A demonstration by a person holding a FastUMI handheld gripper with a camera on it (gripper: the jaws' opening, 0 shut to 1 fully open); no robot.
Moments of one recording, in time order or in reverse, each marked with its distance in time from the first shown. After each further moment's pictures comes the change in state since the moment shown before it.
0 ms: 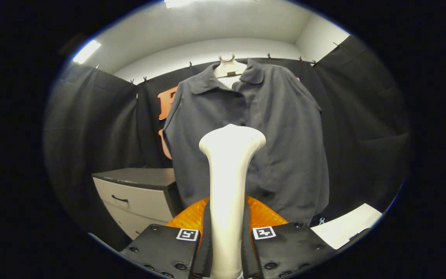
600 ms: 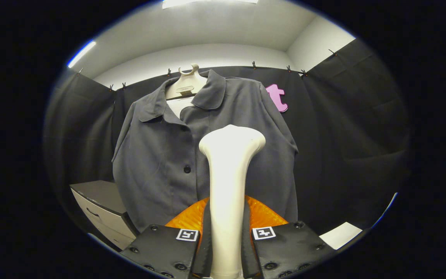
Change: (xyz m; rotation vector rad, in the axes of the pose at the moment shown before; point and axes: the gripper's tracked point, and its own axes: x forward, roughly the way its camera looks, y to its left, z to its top) arm 0.075 -0.096 0.077 -0.039 -0.028 -0.103
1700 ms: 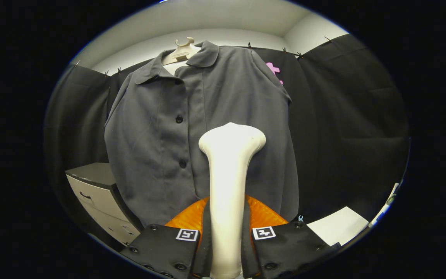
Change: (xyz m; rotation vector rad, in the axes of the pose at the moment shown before) arm -0.027 -0.010 -0.101 0.019 0.166 -0.033
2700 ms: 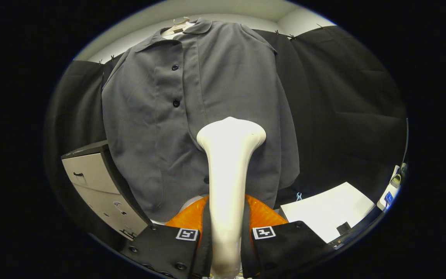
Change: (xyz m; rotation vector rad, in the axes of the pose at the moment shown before) arm -0.023 -0.009 -0.109 0.038 0.158 -0.046
